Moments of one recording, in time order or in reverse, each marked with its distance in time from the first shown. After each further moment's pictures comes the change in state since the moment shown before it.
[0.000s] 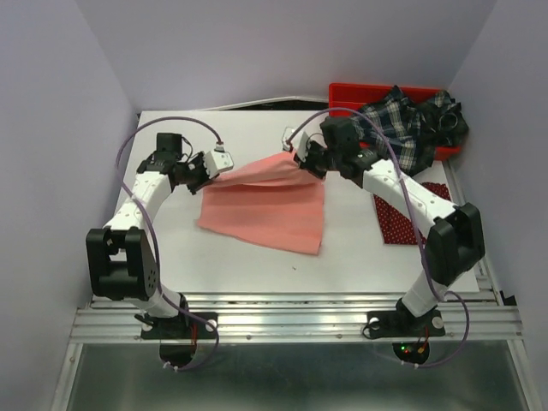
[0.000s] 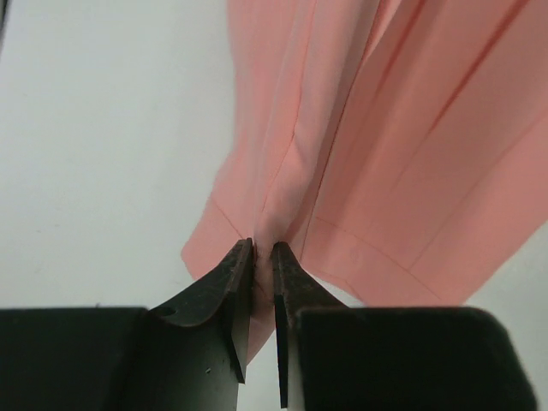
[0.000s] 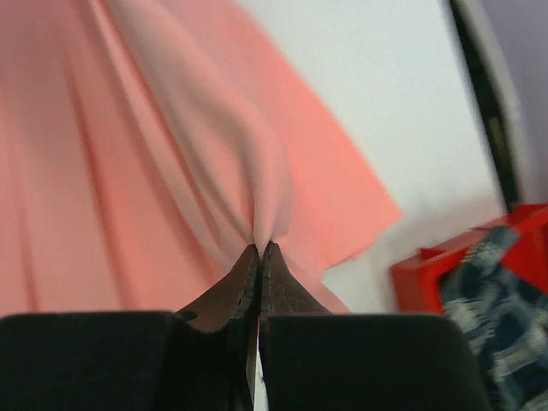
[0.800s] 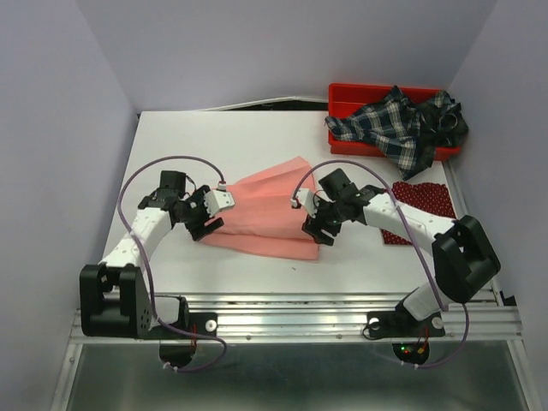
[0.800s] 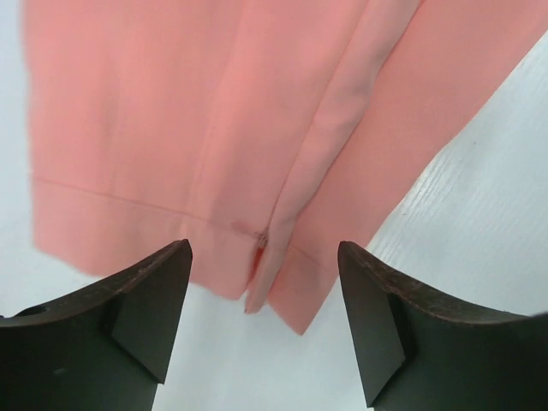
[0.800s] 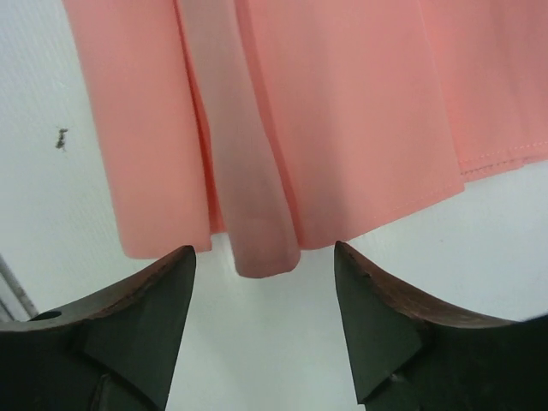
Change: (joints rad) left arm -0.037 -0.217 -0.430 -0.043 -0.092 0.021; right arm 0.119 -0.170 -0.531 -0.143 -0.048 0.115
